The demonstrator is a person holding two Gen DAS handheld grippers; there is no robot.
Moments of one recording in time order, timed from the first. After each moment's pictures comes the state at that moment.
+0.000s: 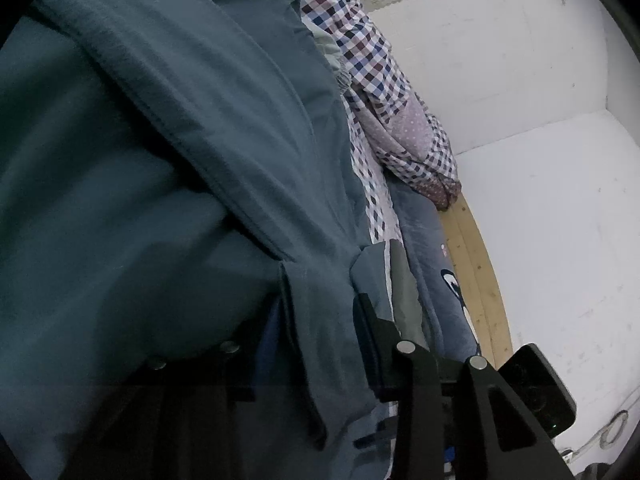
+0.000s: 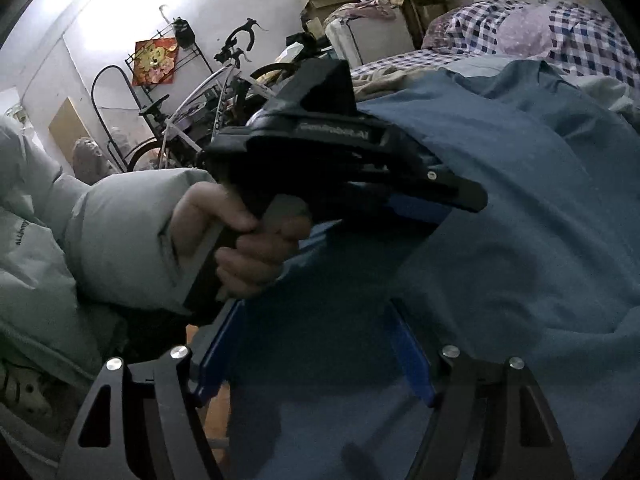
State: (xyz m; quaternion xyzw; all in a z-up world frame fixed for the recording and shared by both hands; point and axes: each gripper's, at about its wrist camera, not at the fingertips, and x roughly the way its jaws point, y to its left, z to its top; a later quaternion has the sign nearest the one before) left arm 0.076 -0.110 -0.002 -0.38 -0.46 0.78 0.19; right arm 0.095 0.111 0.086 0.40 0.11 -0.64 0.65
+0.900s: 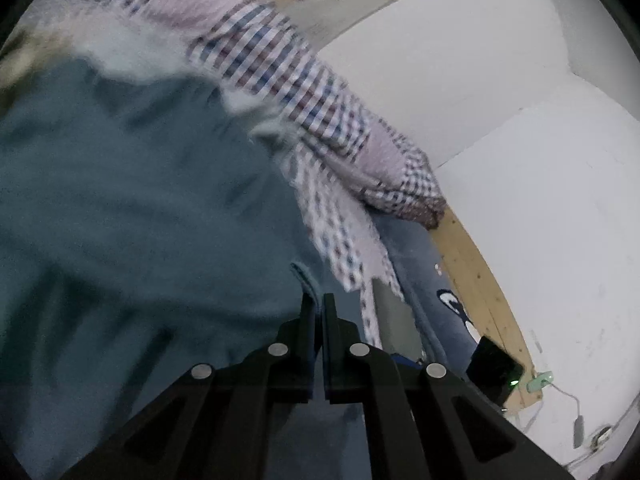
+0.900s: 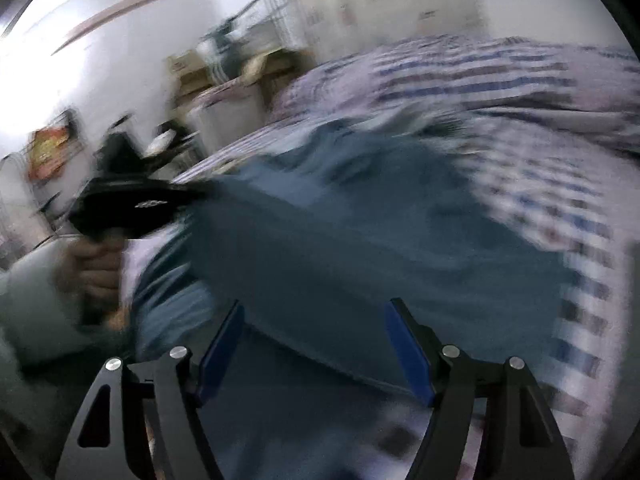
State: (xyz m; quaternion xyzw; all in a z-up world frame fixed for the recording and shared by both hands) left arm 0.069 -0.113 0.109 -0.31 -0.38 0.85 0.18; right arm 0.020 0.248 0.118 0.35 0.02 -0.84 0.41
